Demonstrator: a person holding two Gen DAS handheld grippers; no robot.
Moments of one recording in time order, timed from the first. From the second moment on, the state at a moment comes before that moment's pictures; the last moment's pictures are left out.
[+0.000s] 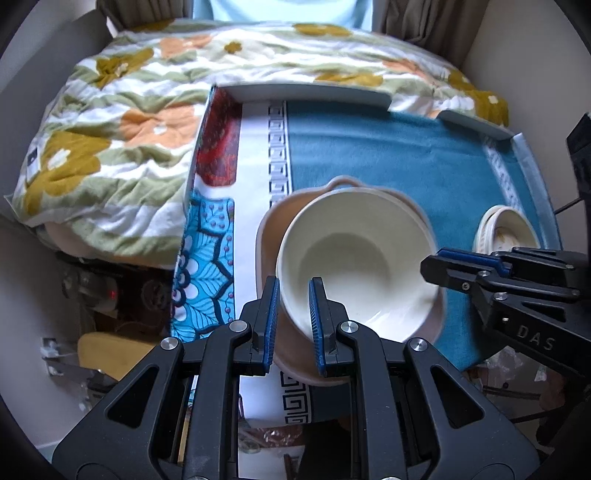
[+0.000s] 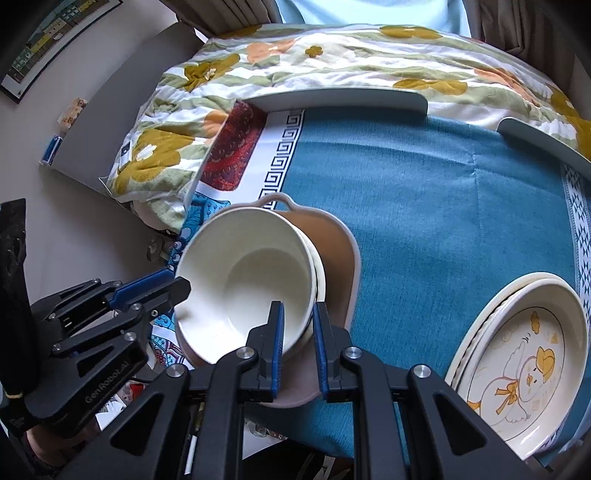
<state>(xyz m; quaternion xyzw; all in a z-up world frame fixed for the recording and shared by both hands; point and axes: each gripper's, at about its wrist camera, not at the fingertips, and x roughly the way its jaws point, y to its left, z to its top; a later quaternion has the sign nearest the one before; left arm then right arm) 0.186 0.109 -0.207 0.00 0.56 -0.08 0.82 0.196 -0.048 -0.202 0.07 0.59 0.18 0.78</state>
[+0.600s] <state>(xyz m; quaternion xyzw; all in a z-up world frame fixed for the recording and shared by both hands) 0.112 0.106 -0.117 -0.05 0.42 -0.06 0.90 0.119 -0.102 -0.113 0.05 0.42 0.15 0.89</state>
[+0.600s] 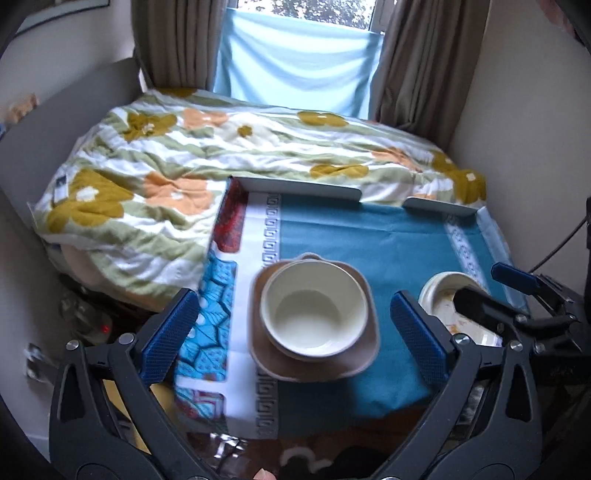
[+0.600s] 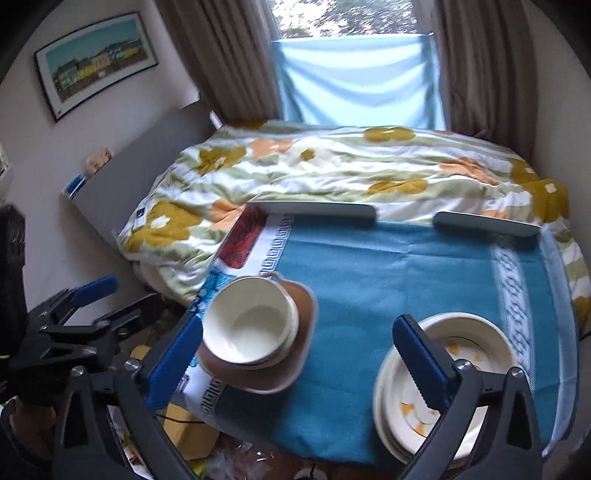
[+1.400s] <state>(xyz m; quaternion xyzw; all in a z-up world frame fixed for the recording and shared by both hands) 0.101 0.149 -0.220 -0.03 0.48 -0.03 0.88 0.115 -0.088 -0.197 0.02 0.49 0.06 0.87</state>
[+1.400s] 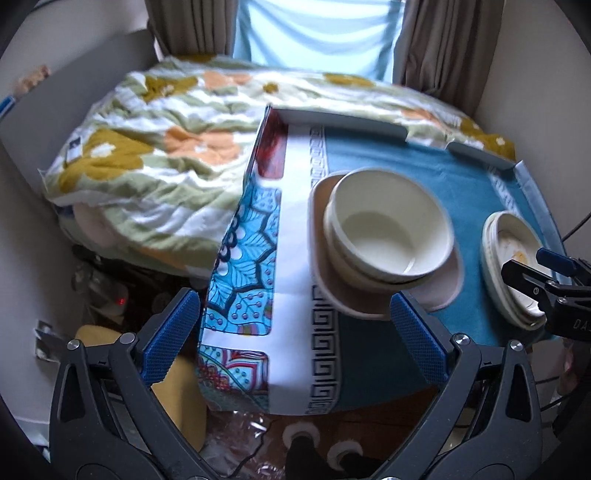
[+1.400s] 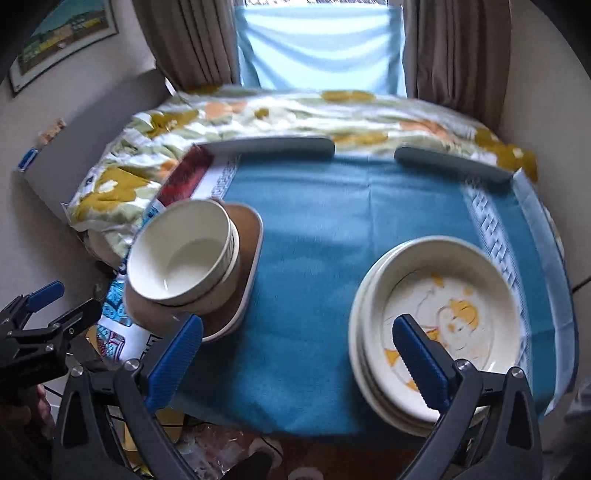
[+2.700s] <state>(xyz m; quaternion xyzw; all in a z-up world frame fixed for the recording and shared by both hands) 0.181 0.116 -0.291 0.06 0.54 -0.17 0.82 0.174 -0.018 -0.275 -0.06 0.58 0.13 0.80</state>
